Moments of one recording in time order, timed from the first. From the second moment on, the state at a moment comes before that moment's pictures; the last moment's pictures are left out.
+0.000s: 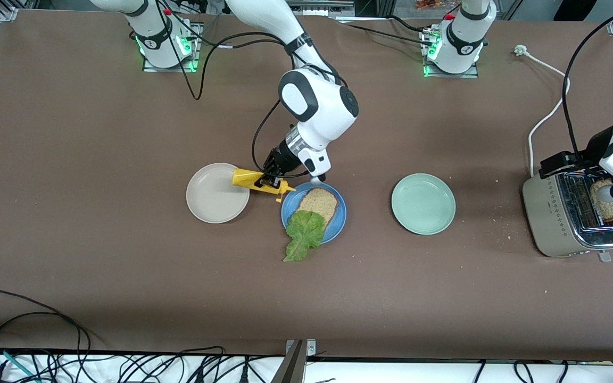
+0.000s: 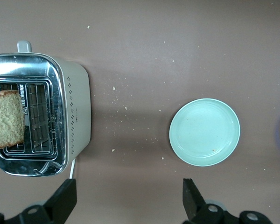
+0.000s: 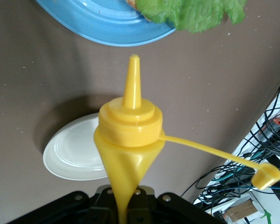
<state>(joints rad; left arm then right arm) 0.20 0.21 -0.20 -1.49 0.06 1.61 -0.11 1.35 0.96 -0.76 -1.24 -0.13 1.76 -0.66</state>
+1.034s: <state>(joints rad) 0.21 0.21 -0.19 -1.49 0.06 1.61 -0.11 0.96 0.76 -0.80 -1.22 0.48 1.77 -1.12</state>
